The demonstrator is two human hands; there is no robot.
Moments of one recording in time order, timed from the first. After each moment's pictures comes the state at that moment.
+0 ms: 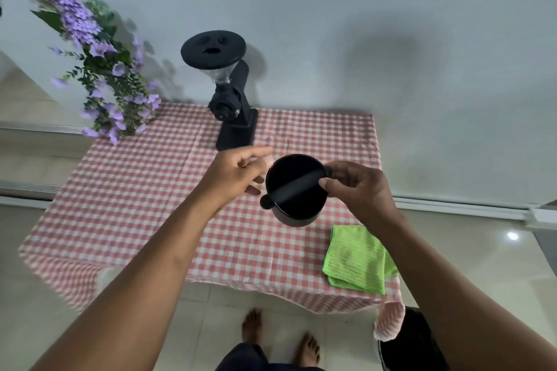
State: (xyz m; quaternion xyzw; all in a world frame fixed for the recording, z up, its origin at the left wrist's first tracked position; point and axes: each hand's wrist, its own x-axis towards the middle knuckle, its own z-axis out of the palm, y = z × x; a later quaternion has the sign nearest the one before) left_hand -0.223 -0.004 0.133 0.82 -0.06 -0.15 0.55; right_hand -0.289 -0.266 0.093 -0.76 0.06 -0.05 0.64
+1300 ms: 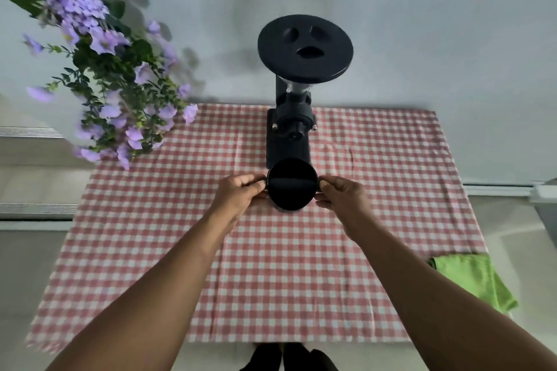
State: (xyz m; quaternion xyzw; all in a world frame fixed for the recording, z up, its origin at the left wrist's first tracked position) left_hand -0.023 0.172 -0.027 0.71 0.13 -0.28 0.63; right_hand -0.104 -0.056 -0.015 -0.67 0.35 0.04 0.65
